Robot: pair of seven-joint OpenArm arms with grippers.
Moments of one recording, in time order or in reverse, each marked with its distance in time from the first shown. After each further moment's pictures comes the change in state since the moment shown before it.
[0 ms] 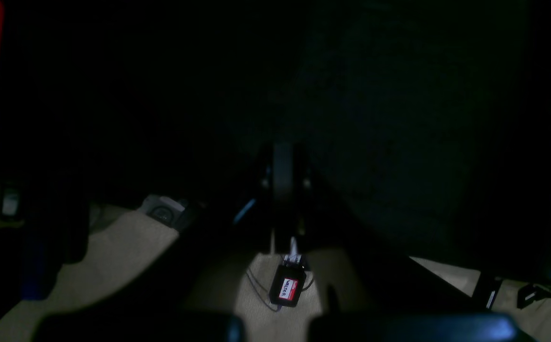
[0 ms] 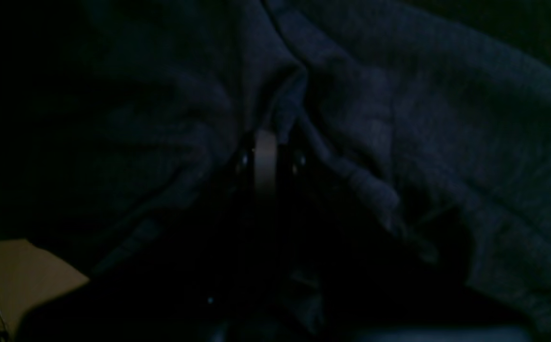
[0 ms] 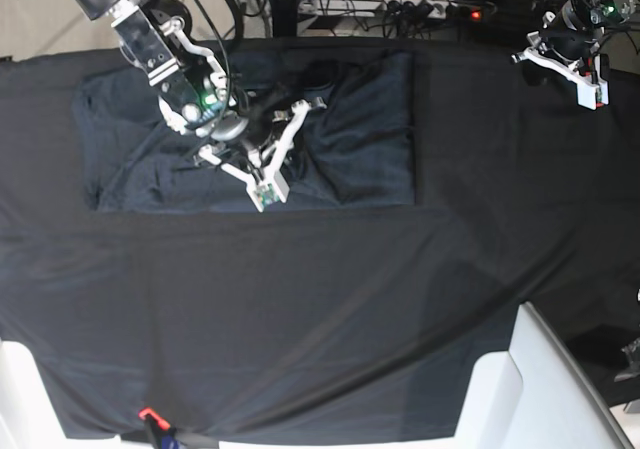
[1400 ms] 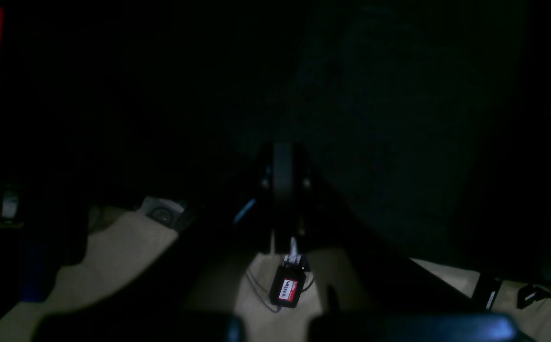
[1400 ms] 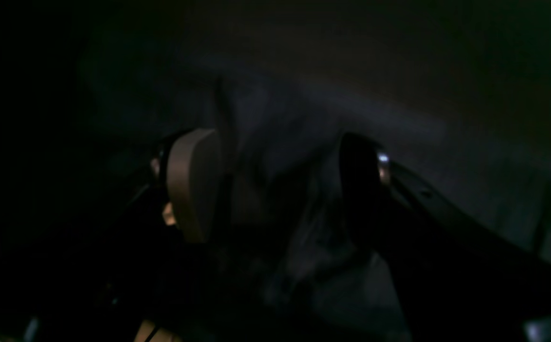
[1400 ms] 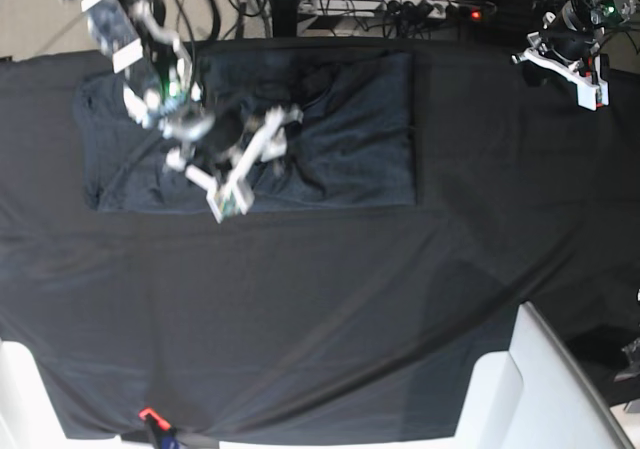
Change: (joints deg) left arm -0.1 0.1 0.0 0.0 0.0 0.0 0.0; right arm -7.2 3.3 5.2 12.3 -0.2 -0.5 3.7
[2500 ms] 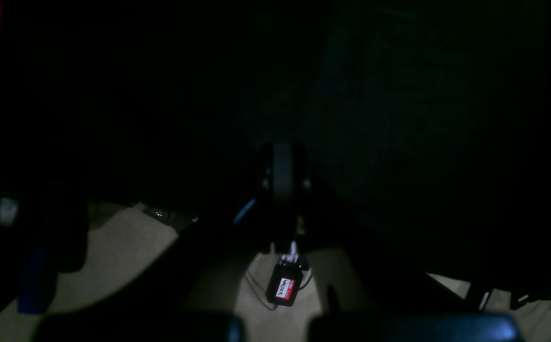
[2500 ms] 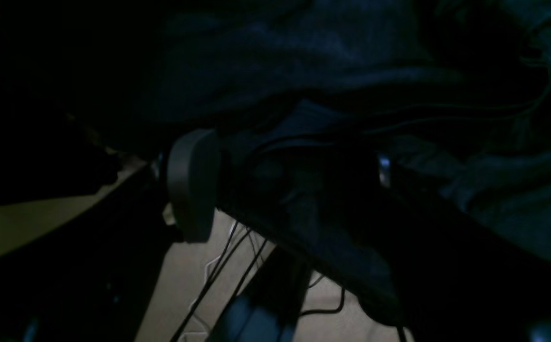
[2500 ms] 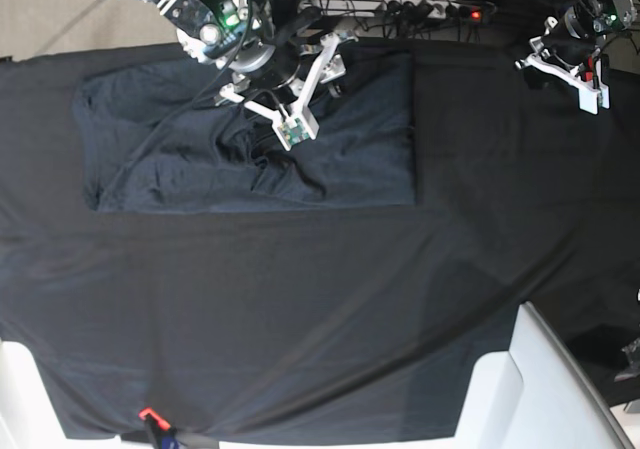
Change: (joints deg) left arm -2.4 -1.8 0.0 -4.6 0.0 0.0 0.0; right arm -2.2 0.7 -17.4 3.4 0.2 -11.4 -5.1
